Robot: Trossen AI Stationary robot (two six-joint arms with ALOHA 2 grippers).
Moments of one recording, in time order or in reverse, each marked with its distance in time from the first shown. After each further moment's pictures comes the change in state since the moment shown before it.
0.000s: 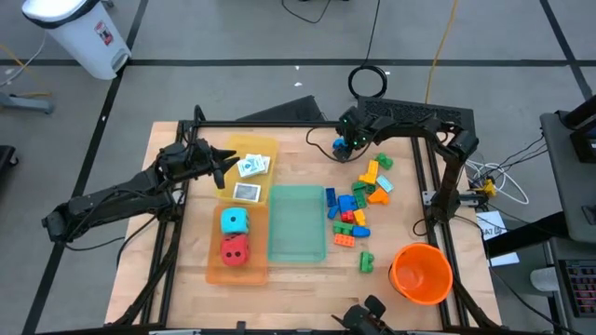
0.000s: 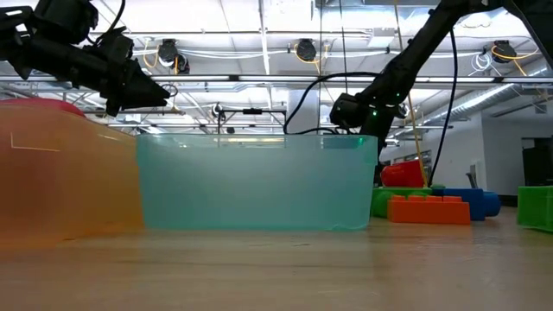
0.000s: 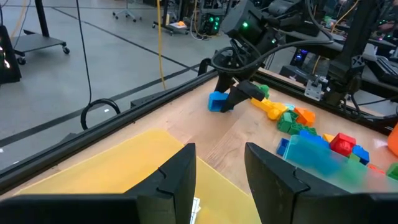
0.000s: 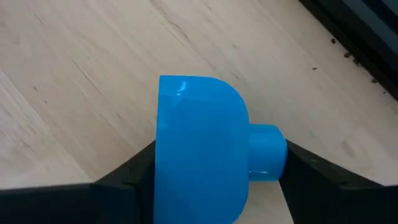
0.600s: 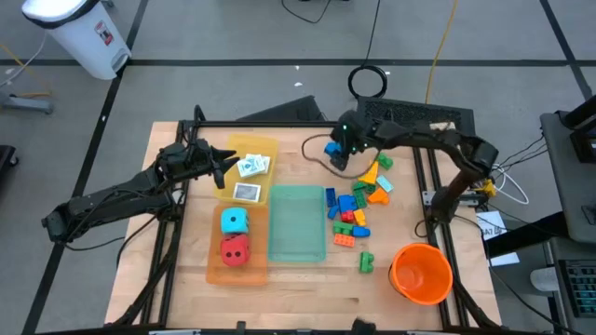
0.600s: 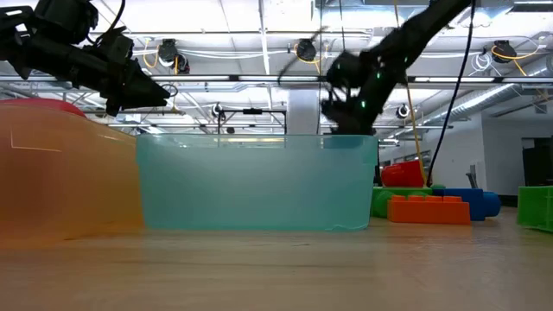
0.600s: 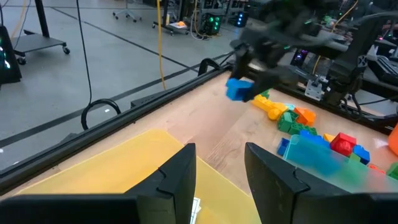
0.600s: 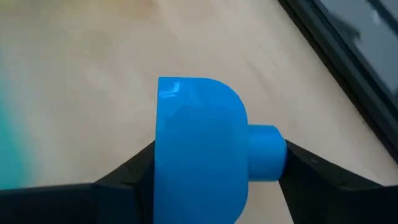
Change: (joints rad) left arm 0.000 0.000 0.000 0.000 0.000 0.002; right arm 0.161 -0.208 -0.003 -0.042 -0.004 -0.064
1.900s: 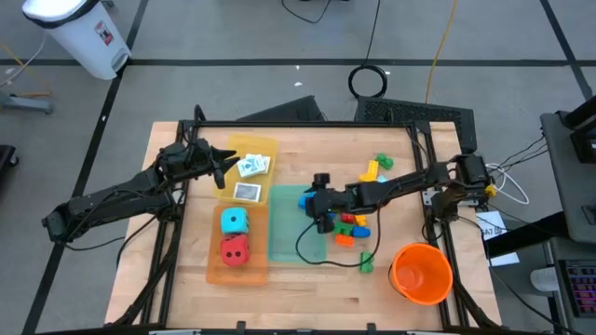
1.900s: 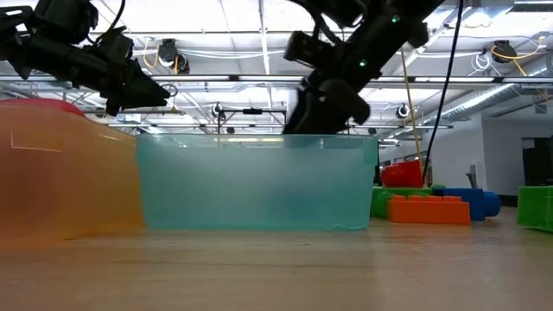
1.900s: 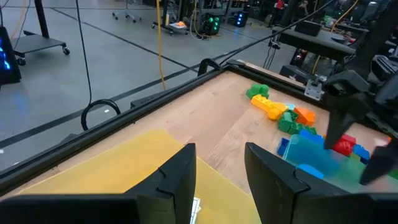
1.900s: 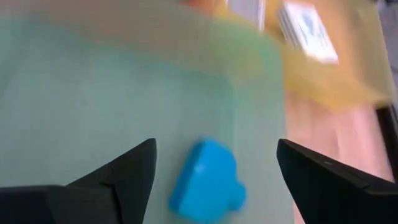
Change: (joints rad) left arm 0.000 0.000 0.000 0.000 0.000 0.002; right arm 0.658 0.055 0.002 0.228 0.355 -0.186
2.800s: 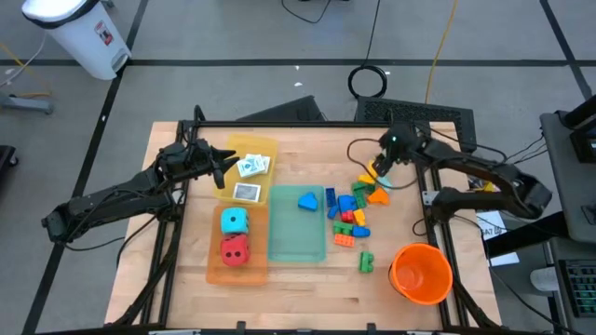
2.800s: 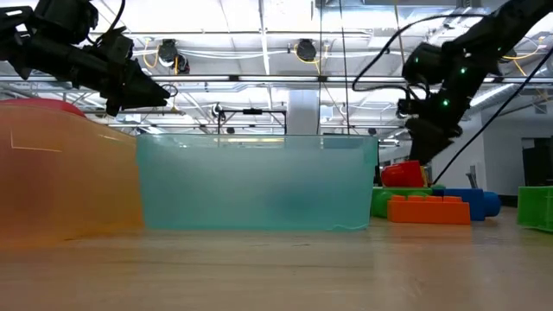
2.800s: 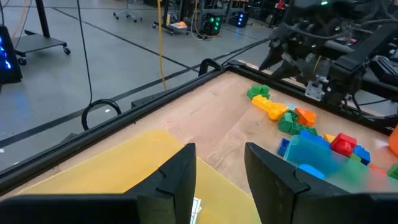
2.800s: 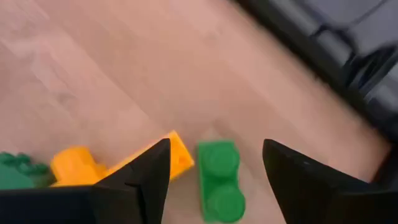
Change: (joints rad) left arm 0.000 0.000 0.000 0.000 0.000 -0.003; right arm -0.835 -0.624 -0.482 -0.295 -0.170 0.216
